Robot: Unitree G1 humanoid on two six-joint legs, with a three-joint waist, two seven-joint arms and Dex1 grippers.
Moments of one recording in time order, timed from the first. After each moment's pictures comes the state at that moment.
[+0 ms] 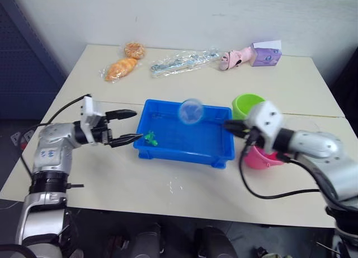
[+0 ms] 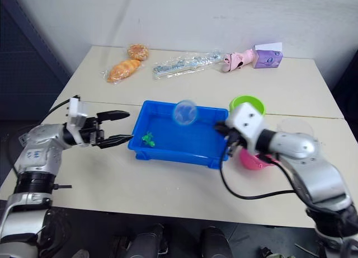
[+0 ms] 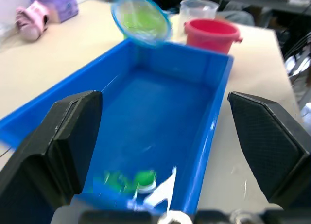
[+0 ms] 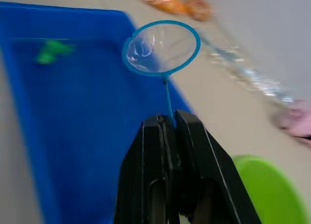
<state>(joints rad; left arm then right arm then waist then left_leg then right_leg) -0.58 0.68 0.15 0.45 -0.45 0.06 -1.33 -0.43 -0.77 0.10 -0.51 0.38 0.71 0.68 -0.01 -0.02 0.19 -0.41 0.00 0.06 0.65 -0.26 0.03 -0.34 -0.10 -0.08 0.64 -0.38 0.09</state>
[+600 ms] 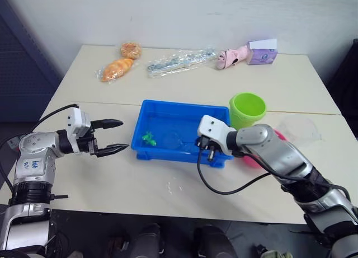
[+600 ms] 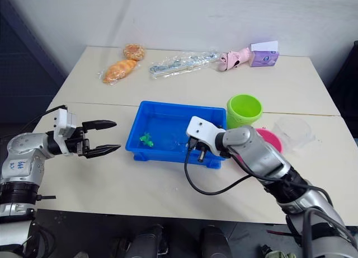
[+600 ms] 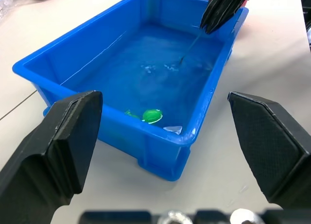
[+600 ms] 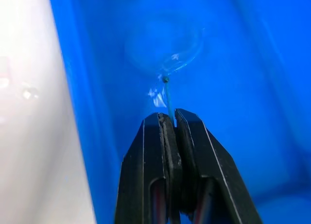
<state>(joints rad) -0.48 0.75 0.17 0.43 -0.42 0.02 -1.32 -0.72 -0.62 0.49 -0.23 0.16 0.84 0.78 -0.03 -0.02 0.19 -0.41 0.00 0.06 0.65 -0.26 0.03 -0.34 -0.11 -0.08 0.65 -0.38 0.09</state>
